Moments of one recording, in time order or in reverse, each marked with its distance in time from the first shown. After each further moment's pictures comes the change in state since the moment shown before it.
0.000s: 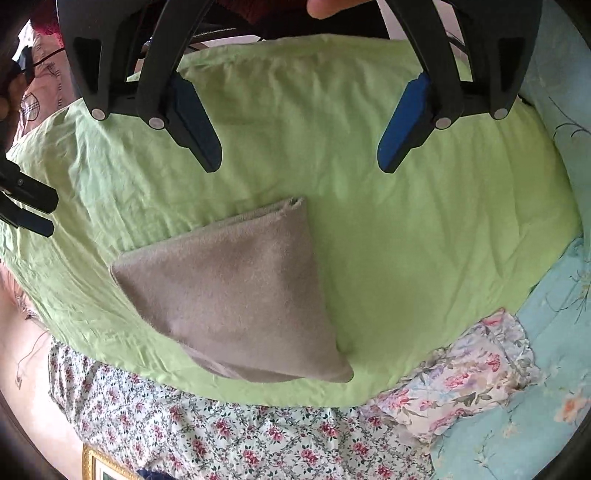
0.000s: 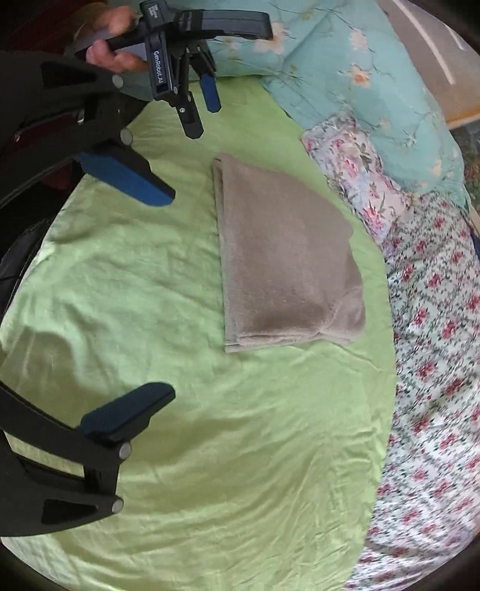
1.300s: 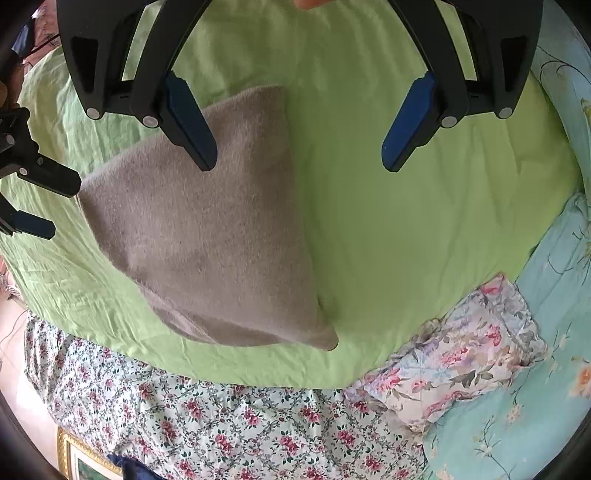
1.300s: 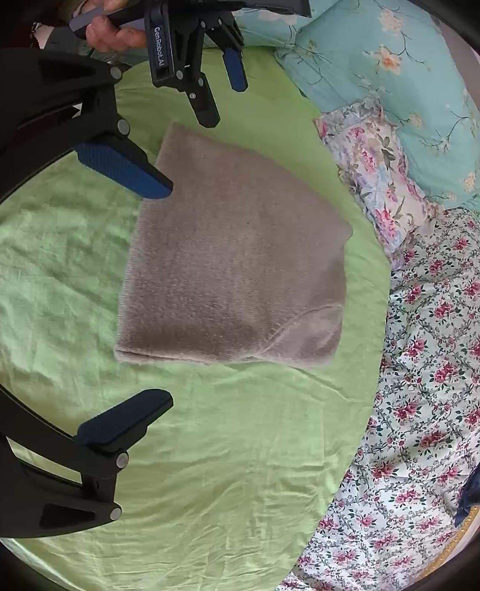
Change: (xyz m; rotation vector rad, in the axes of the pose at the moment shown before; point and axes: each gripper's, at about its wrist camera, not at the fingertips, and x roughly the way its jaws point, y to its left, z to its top) left arm 0.034 0.002 0.079 -0.045 -0.029 0.070; right arm 0.061 0.022 0.092 -0.143 0.068 -0.089
